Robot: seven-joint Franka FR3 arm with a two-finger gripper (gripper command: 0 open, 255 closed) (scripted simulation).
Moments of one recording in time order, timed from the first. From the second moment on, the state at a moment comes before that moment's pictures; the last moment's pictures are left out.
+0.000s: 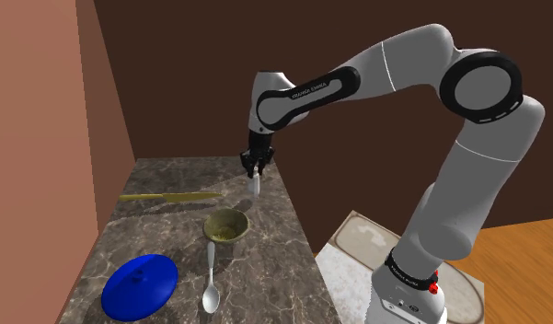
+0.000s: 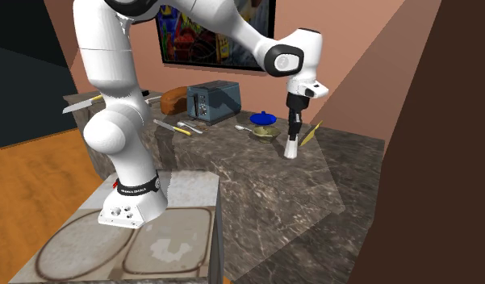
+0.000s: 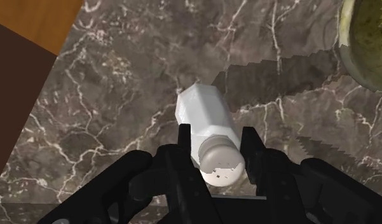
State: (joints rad) arm 0.08 0.05 0.10 -2.11 0.11 2.17 0.25
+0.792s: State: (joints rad) arm 0.08 -0.01 0.10 -2.02 0.11 2.02 0.26
